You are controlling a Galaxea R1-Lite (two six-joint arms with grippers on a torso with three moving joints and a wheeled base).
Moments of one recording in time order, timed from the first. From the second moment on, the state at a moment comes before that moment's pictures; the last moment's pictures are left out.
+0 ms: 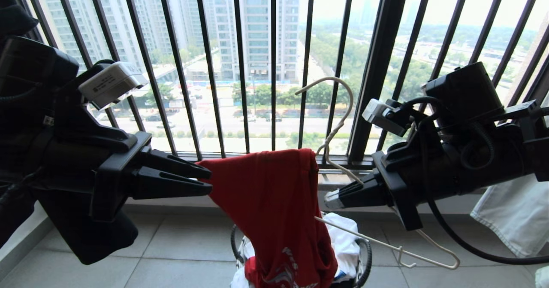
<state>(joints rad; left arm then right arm) -0.26 1.40 -1.18 0.41 -1.00 0.43 0.50 1.60 -1.21 0.27 0.78 -0.27</state>
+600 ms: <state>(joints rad) -0.25 1.39 -1.12 0.41 -1.12 0.53 0.58 1.59 -1.20 0.28 0.80 -0.27</state>
